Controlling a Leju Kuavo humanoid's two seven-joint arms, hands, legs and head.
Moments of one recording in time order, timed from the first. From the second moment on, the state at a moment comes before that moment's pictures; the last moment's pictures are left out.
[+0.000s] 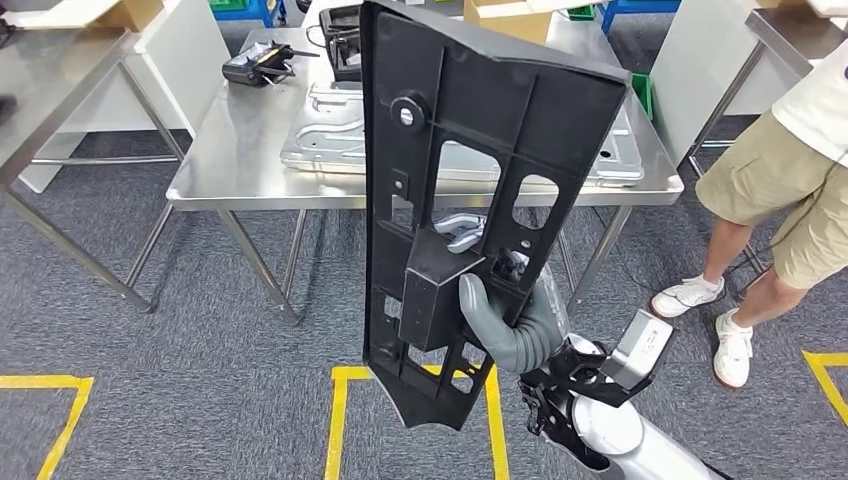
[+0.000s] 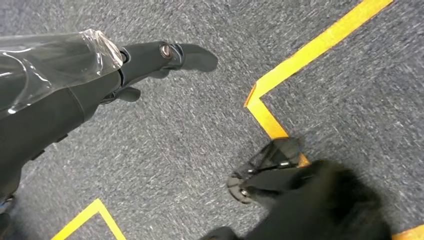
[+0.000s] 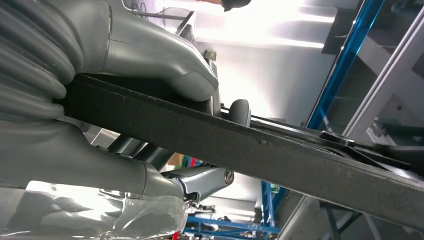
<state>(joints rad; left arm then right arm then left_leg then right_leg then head) -0.14 0.03 -1.13 -0.23 0.77 0.37 -0.09 -0.35 -0.33 0.62 -2.00 -0.41 -0.28 -0.24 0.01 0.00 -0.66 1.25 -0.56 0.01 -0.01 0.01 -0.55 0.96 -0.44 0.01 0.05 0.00</state>
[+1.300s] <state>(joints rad) -0.12 0.06 -1.12 -0.23 0.78 0.37 -0.09 -0.37 -0.28 0.66 -1.96 -0.41 -0.30 -0.25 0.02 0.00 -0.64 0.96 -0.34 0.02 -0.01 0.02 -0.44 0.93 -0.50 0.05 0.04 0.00</state>
